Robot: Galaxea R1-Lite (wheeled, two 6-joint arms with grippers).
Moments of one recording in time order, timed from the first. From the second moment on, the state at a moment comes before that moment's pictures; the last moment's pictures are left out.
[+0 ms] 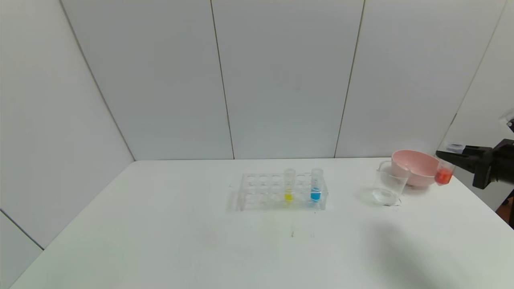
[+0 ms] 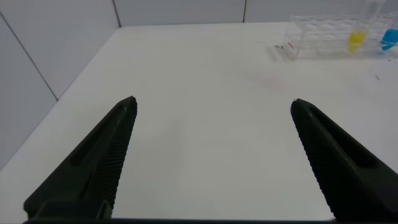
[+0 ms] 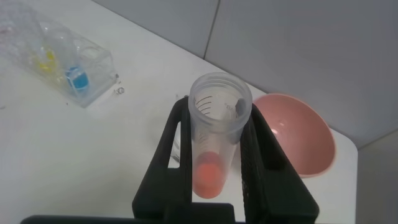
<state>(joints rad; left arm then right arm) 0.00 0.00 0.00 0.00 0.00 0.00 -0.31 1.61 -0.82 -0.53 0.72 -0.38</state>
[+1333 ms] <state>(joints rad) 0.00 0.00 0.00 0.00 0.00 0.00 -0.19 1.98 -1.73 0.55 0.37 -0.96</state>
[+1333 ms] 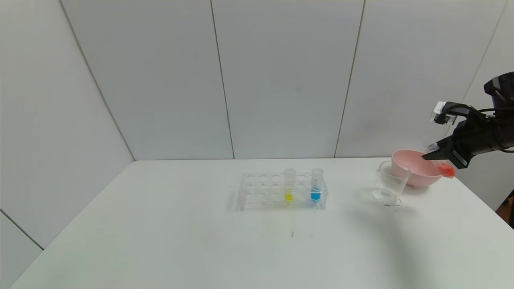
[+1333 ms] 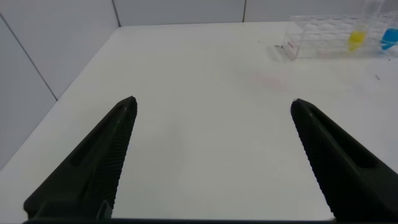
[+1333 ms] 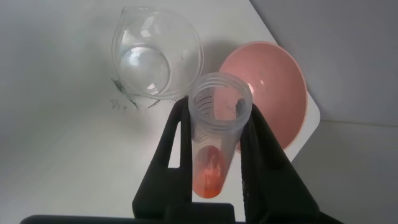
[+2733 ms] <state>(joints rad) 0.00 0.00 0.00 0.00 0.00 0.00 0.02 2.11 -2.00 0.90 -0.20 -1.16</state>
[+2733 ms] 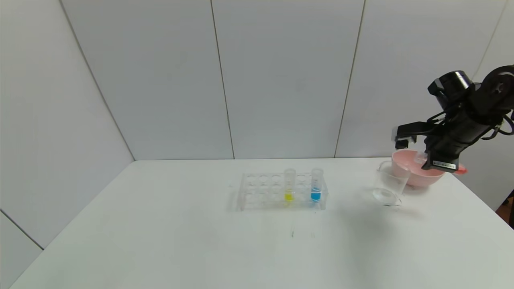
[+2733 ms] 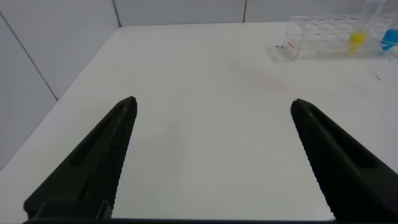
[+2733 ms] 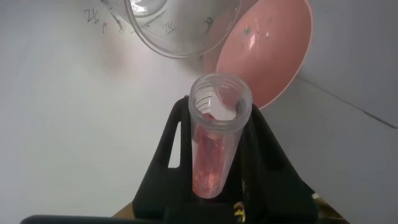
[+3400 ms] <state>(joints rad) 0.00 0.00 0.00 0.00 0.00 0.00 0.07 2.13 -2.00 0.89 -0.40 -1.25</state>
